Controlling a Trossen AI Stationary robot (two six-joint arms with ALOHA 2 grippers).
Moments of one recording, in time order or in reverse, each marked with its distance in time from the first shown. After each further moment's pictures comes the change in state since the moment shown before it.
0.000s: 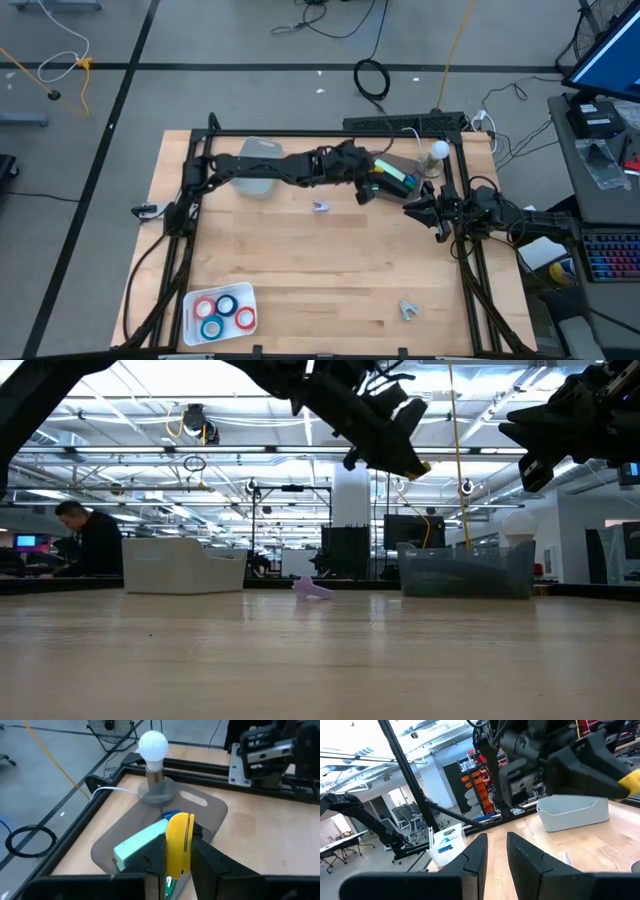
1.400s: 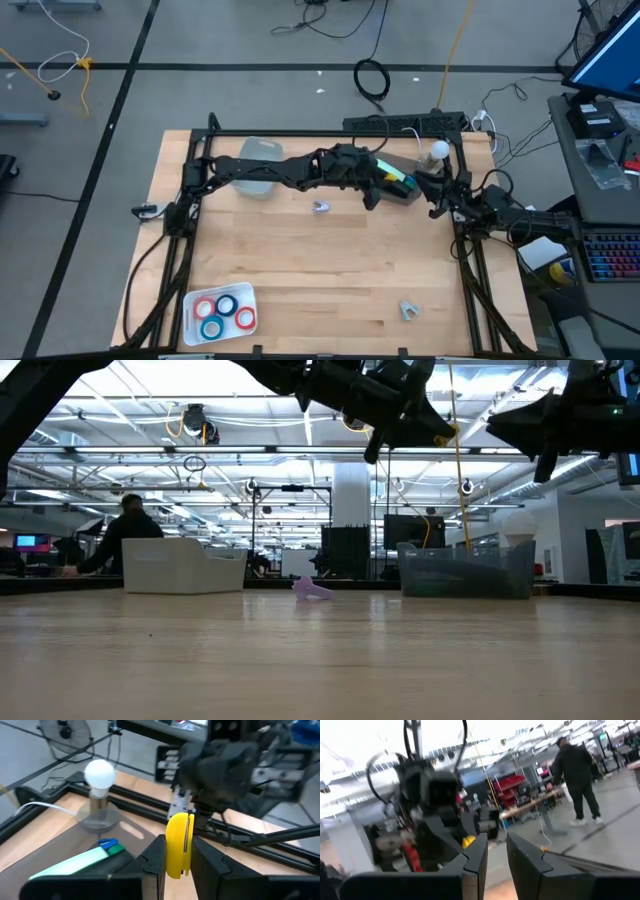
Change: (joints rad) left arm -0.019 0.000 0.000 0.169 0.200 -0.235; right arm 0.000 0.006 0.000 0.183 0.494 -0.096
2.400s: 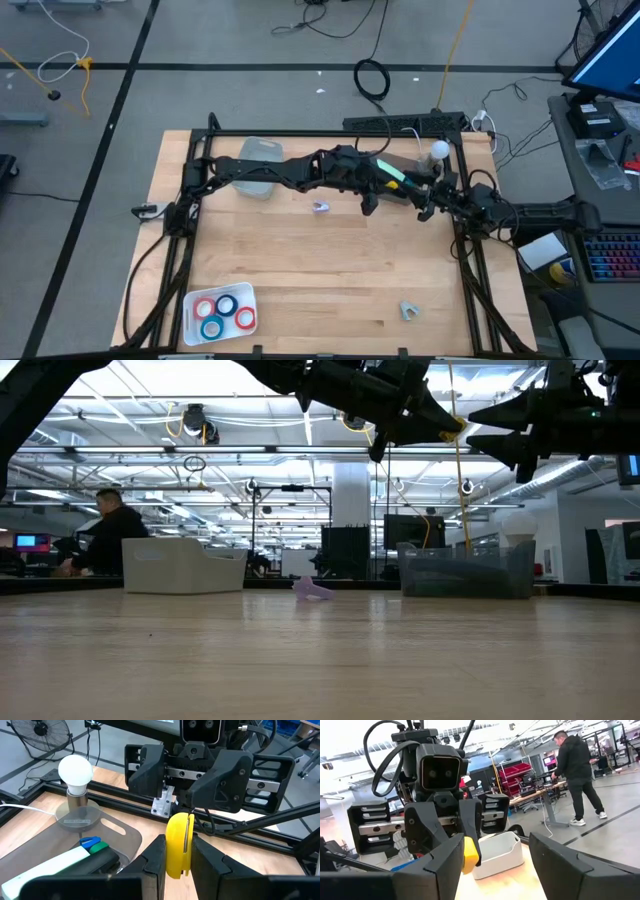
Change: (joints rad) left arm -0.007 0.000 0.000 -0.011 0.089 0.034; right arm 0.000 0.362 0.011 0.269 -0.054 -0.034
